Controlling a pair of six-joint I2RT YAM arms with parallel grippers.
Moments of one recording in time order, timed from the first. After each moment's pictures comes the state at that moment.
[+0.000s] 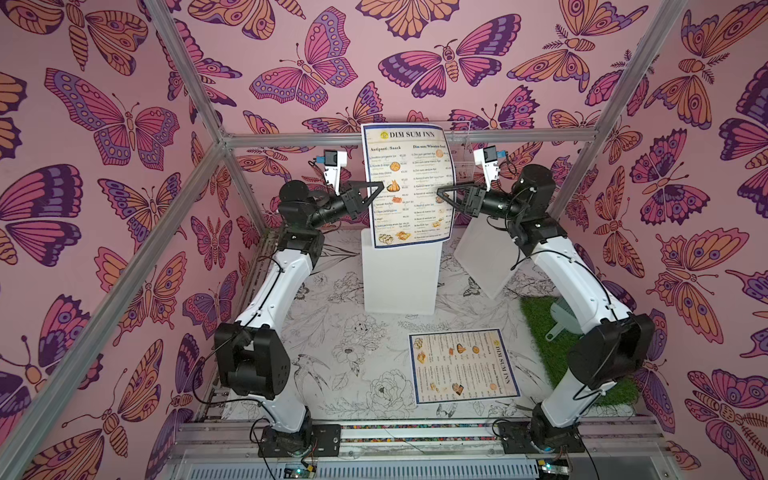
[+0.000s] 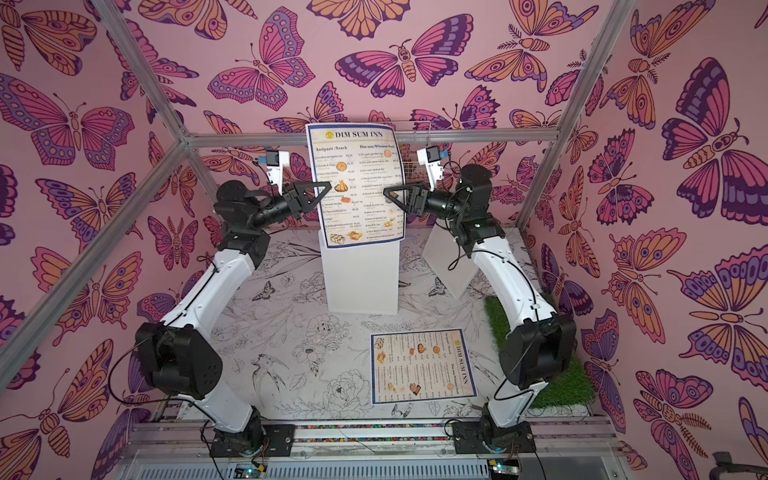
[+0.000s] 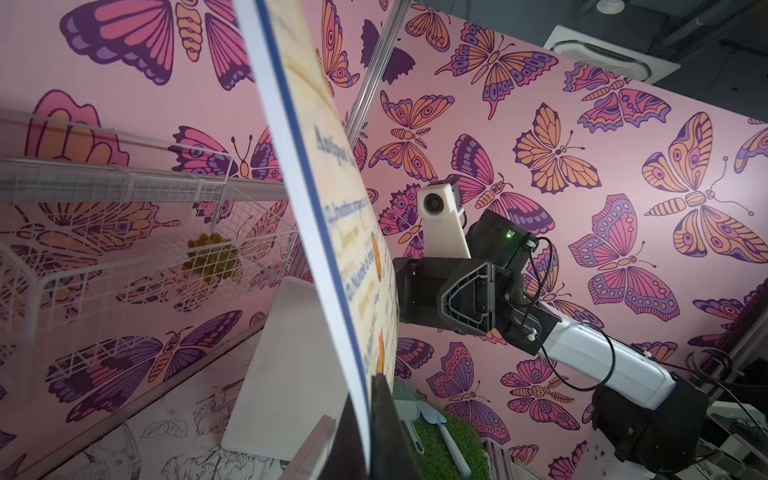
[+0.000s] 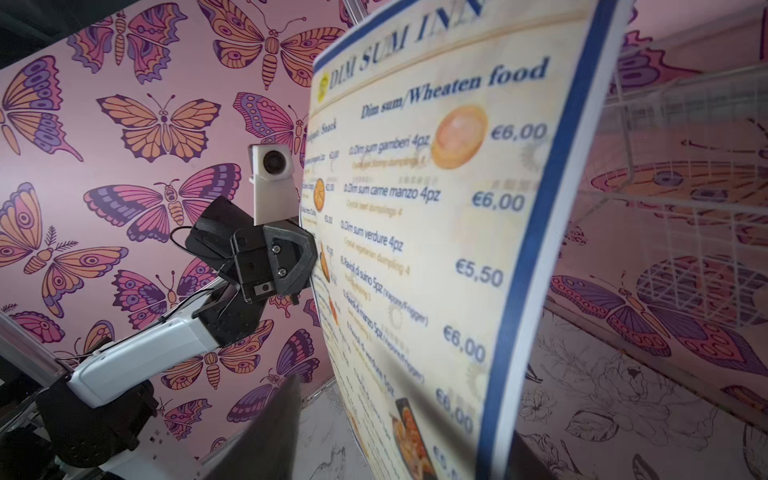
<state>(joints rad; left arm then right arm) -0.16 1.68 1.57 0.45 1.00 -0.71 0.26 1.74 1.75 0.05 -0.95 0.58</state>
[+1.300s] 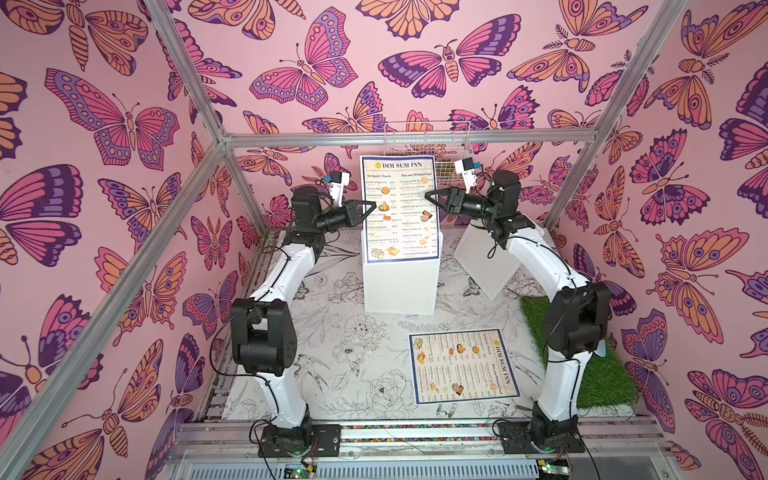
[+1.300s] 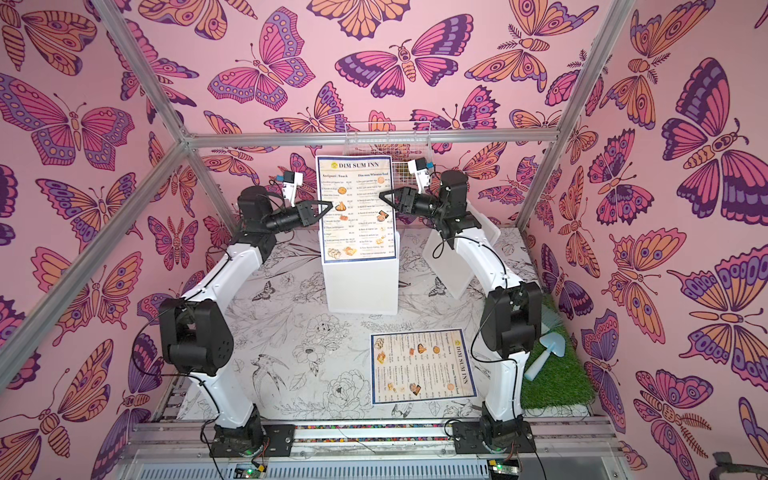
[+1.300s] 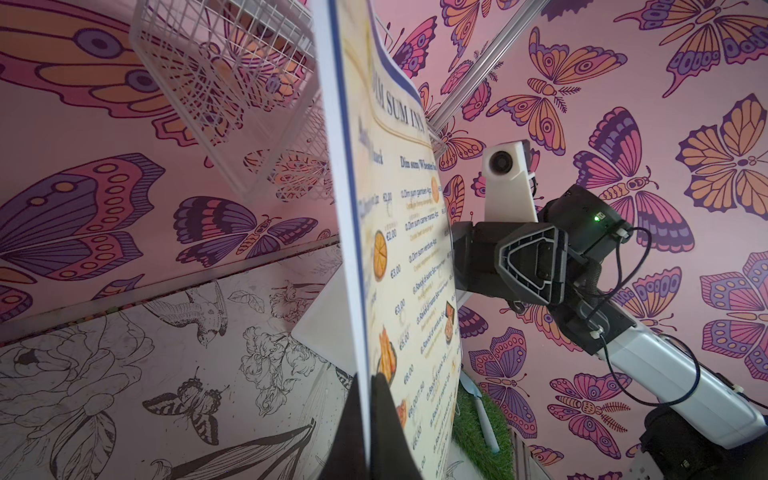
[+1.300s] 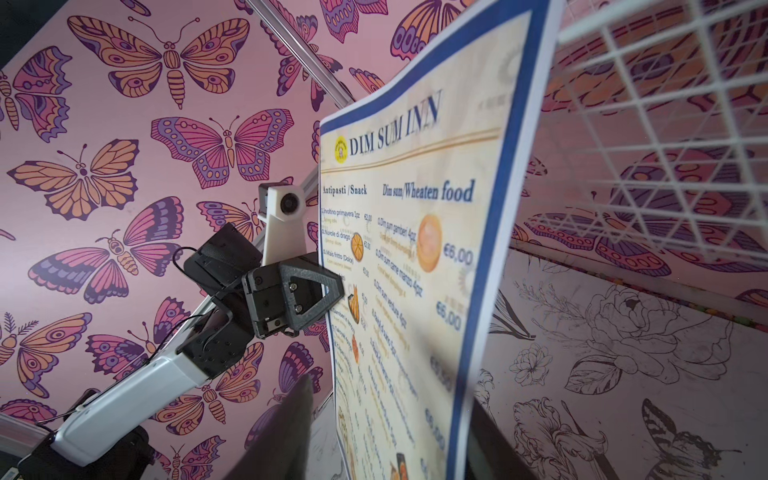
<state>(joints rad) -0.10 1.85 1.61 0.15 0.95 -0.57 0.26 1.99 1.87 0.08 -0.92 0.72</state>
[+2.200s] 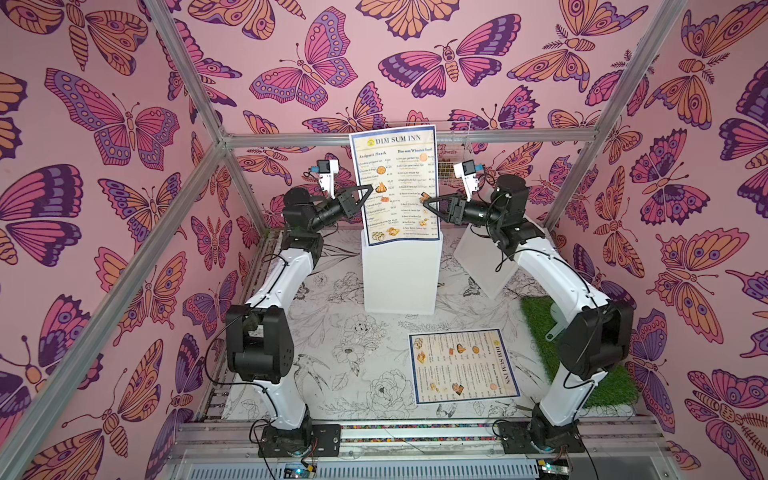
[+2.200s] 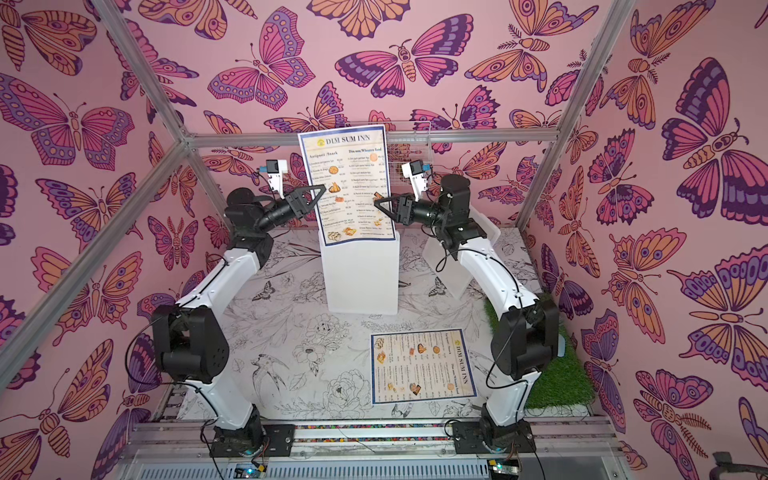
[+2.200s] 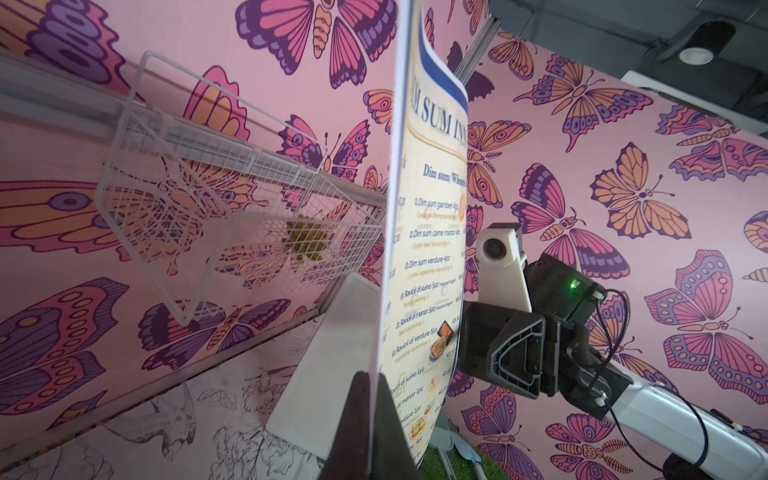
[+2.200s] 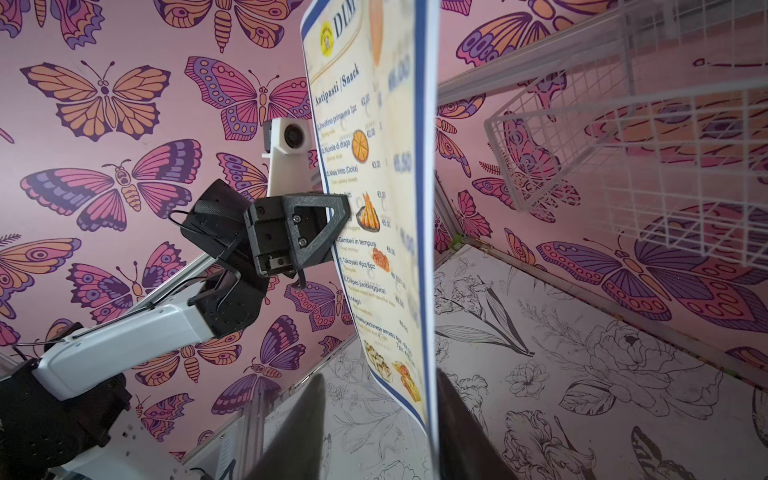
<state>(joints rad) -0.11 1.79 1.54 0.58 0.89 -0.79 0.31 1.80 1.72 0.07 -0.90 0.50</state>
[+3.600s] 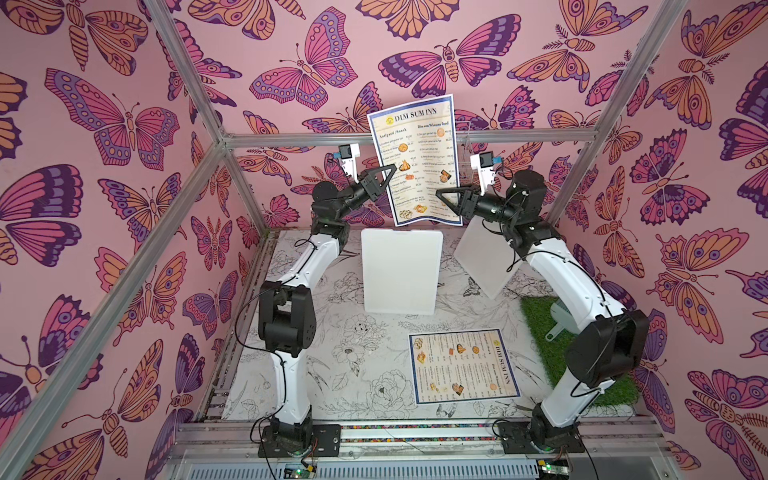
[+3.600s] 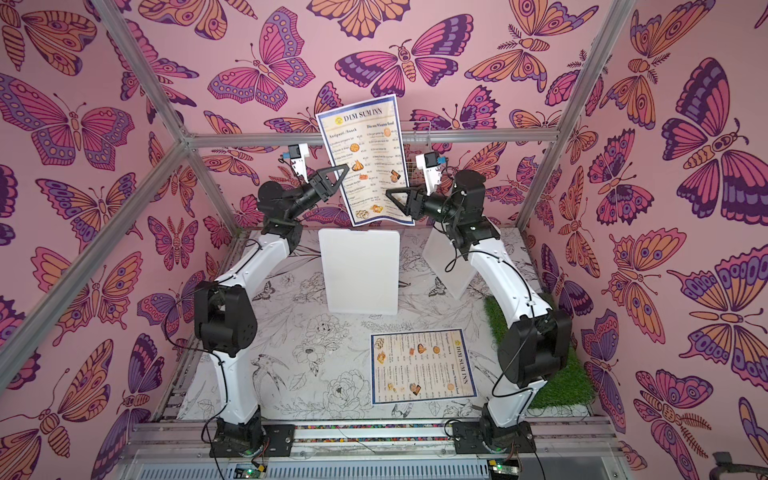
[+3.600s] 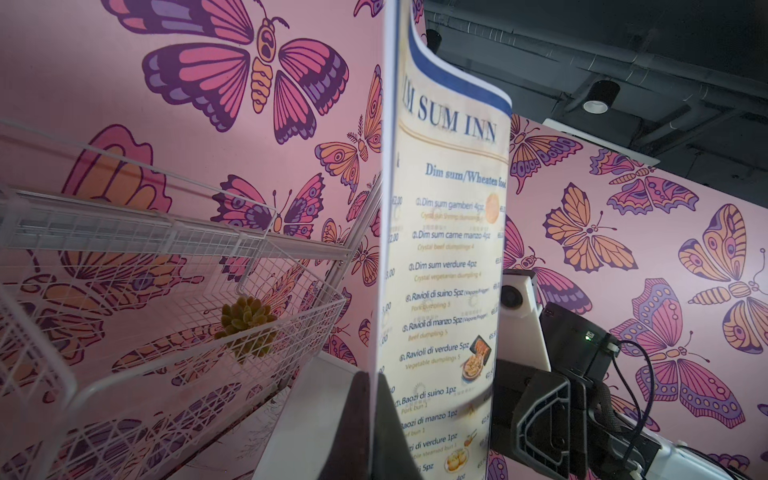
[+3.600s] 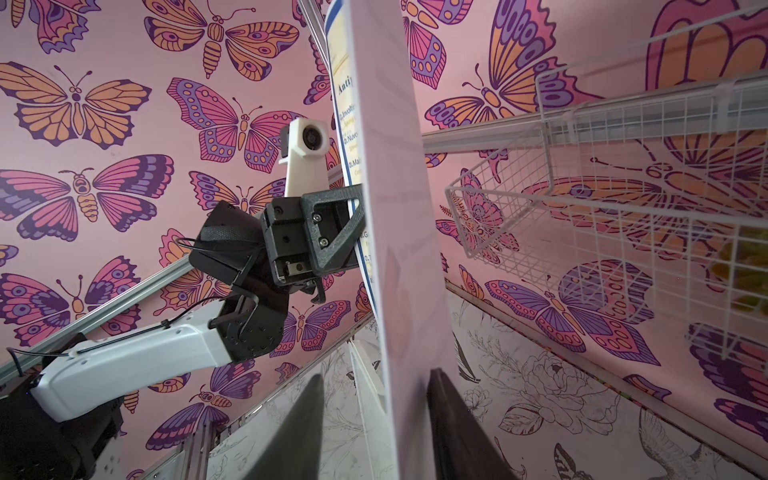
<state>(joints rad) -0.23 2.06 1.85 0.77 0.78 -0.93 0.26 1.73 1.71 0.06 -0.82 0.43</state>
